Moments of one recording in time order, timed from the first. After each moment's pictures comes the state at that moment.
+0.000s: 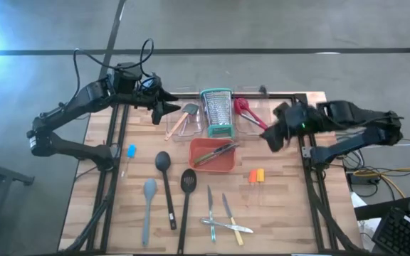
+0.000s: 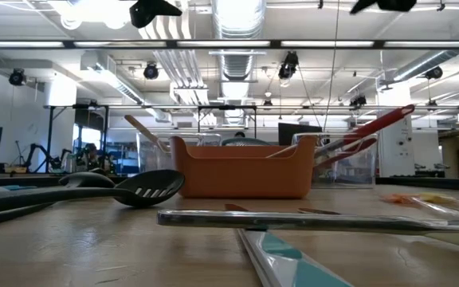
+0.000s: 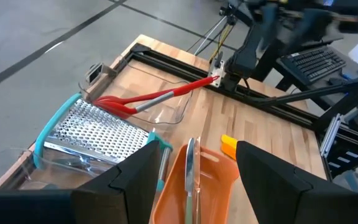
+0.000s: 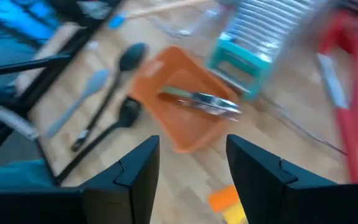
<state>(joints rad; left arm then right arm) 0.45 1.13 1.40 -0.68 0.28 -0.15 0.08 1.11 1.41 -1.11 0.21 0.89</state>
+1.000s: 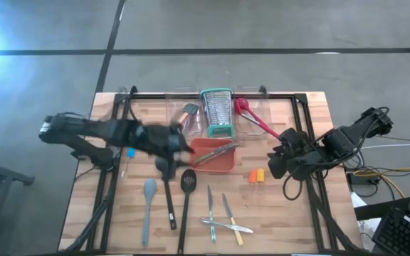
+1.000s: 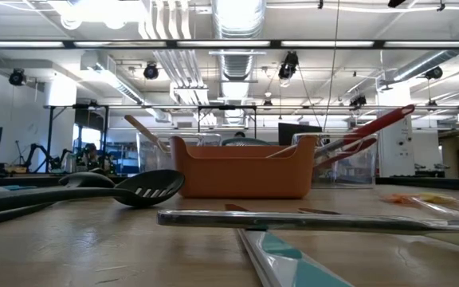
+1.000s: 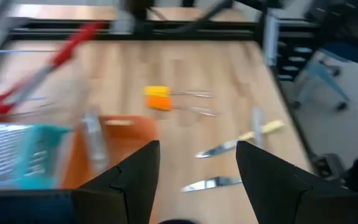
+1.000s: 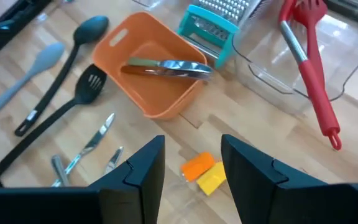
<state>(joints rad) -0.18 1.30 1.38 -0.64 -0.04 -0.12 0.53 1.21 1.42 -1.39 0.58 1.33</state>
